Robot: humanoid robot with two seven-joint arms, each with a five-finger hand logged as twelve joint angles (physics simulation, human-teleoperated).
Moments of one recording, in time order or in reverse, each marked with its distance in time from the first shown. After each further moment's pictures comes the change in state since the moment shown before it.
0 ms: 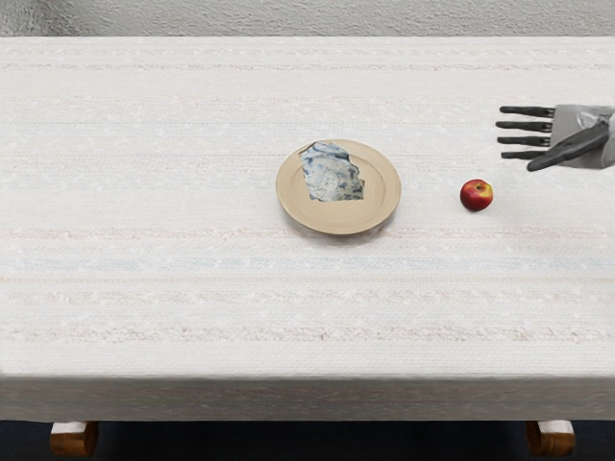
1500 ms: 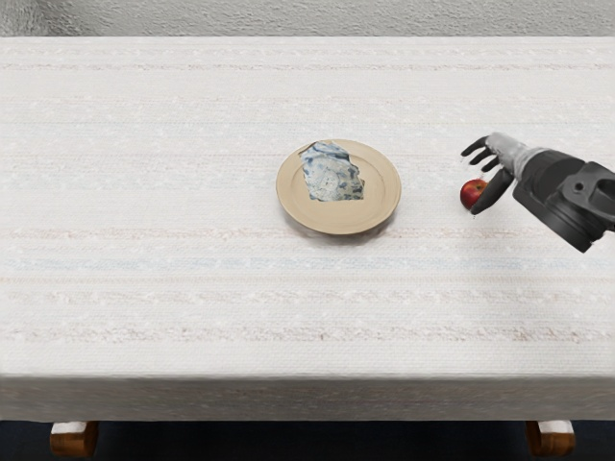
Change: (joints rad) left arm 0.000 0.000 0.000 0.000 0.000 0.000 0.000; right arm 0.249 0.118 -0.610 0.573 -0.857 -0.952 -0.031
